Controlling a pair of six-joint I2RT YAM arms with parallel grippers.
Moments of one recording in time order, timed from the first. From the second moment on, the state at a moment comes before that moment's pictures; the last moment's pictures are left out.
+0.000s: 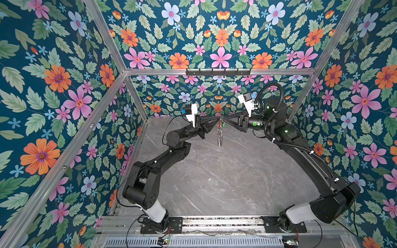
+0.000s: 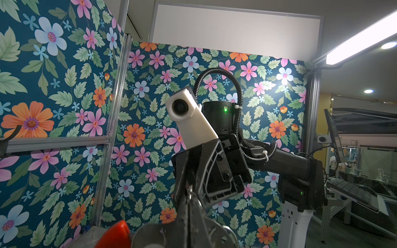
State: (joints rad) left arm -0.45 1.63 1.08 1.46 0.84 -0.91; right arm 0.45 1.46 1.59 -0.24 -0.85 0.39
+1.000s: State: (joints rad) left arm -0.47 1.65 1.08 1.52 0.80 -0.92; right arm 0.48 1.52 1.62 -0.25 -0.92 0.44
